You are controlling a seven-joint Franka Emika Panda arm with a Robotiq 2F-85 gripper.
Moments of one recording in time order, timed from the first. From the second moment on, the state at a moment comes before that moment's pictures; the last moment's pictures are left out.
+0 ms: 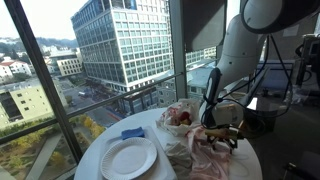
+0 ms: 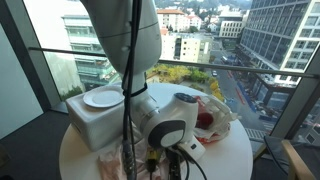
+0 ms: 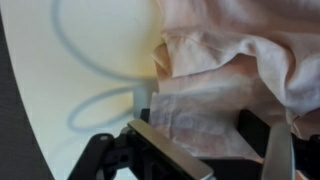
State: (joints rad) arm 0.04 0.80 -0.21 -2.15 0.43 2.81 0.59
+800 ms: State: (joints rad) arm 0.04 0.81 -0.25 -2.12 0.40 2.75 0.66
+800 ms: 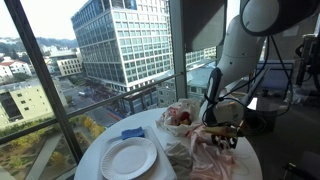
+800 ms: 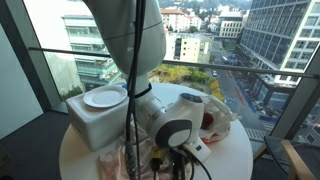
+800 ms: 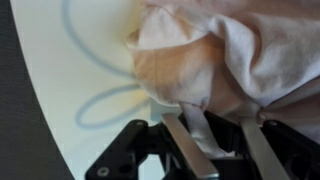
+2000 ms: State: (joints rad) arm -0.08 0.85 -0.33 -2.15 0.40 2.72 0.79
